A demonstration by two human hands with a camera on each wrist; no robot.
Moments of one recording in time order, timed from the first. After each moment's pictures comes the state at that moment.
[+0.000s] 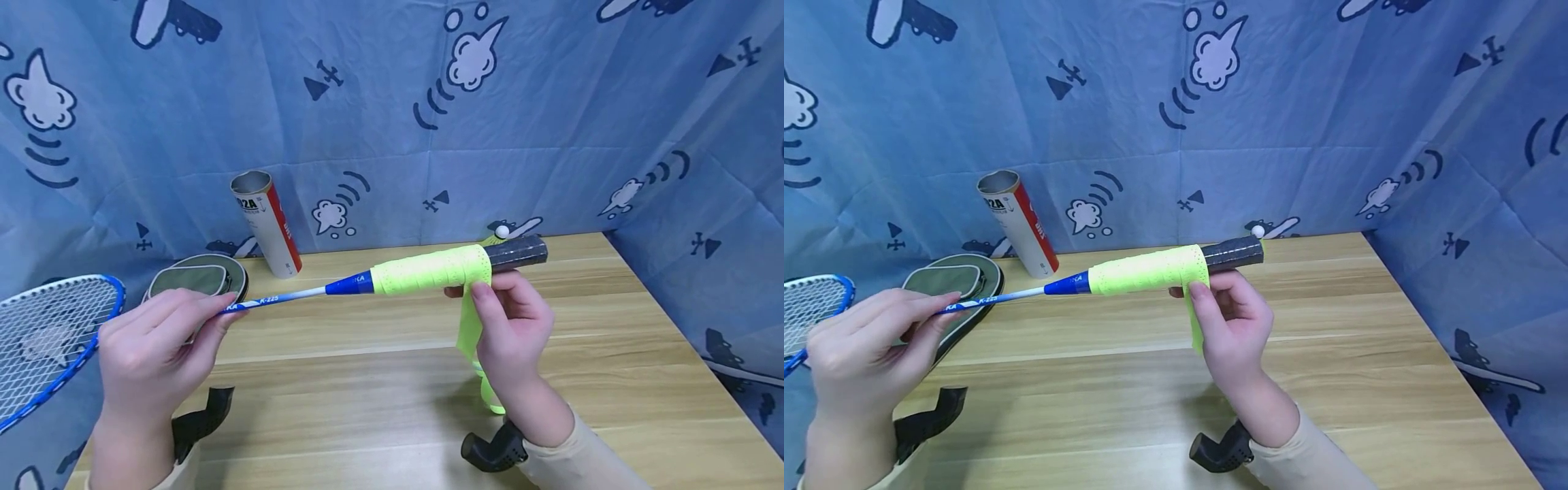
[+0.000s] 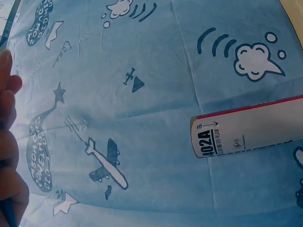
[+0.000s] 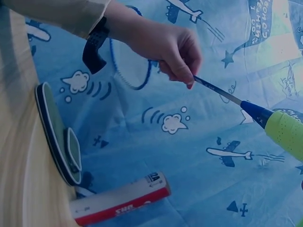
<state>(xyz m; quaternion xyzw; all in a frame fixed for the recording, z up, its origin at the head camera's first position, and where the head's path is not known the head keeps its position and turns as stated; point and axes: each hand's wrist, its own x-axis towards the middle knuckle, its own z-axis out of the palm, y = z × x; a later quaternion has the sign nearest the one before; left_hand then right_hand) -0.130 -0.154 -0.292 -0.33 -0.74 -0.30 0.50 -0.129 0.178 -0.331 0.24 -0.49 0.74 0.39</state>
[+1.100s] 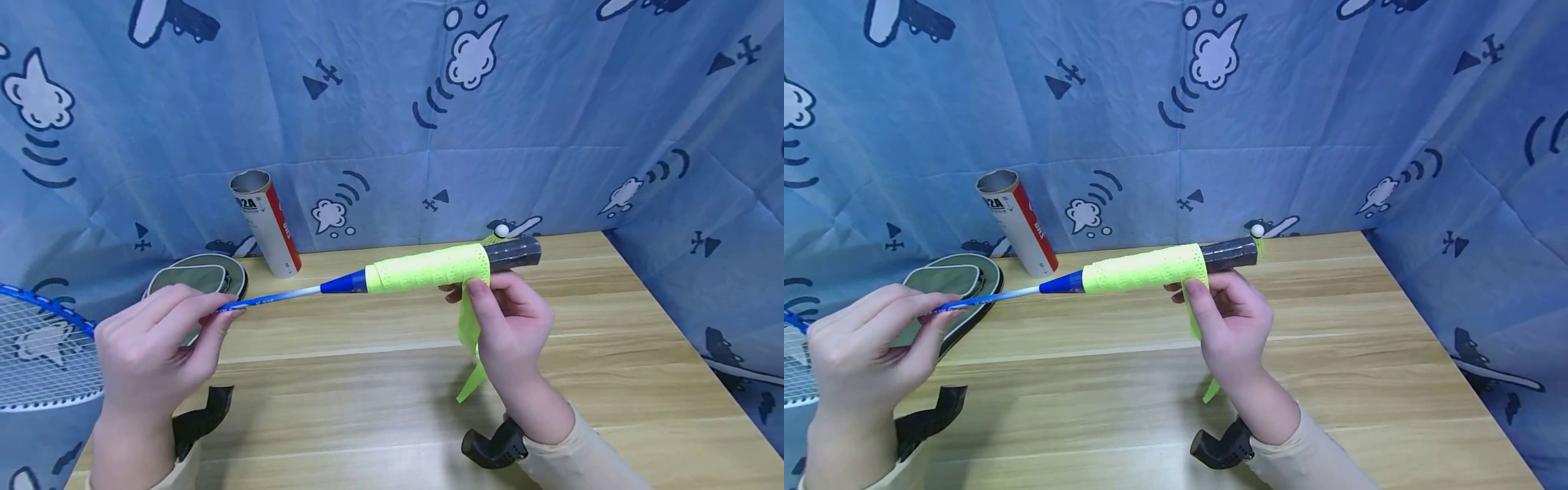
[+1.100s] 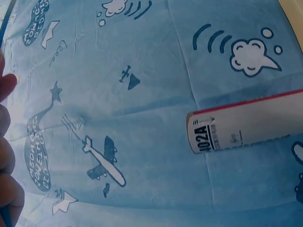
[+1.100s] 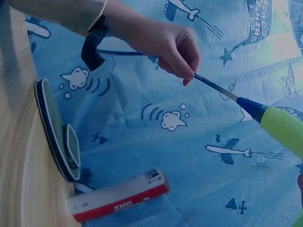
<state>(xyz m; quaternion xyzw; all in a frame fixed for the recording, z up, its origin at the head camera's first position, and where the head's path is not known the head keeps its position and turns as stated) -0.128 -0.156 -0.290 -0.31 -0.77 -0.26 0.50 -0.131 0.179 -0.332 0.24 -0.51 0.73 0.39</state>
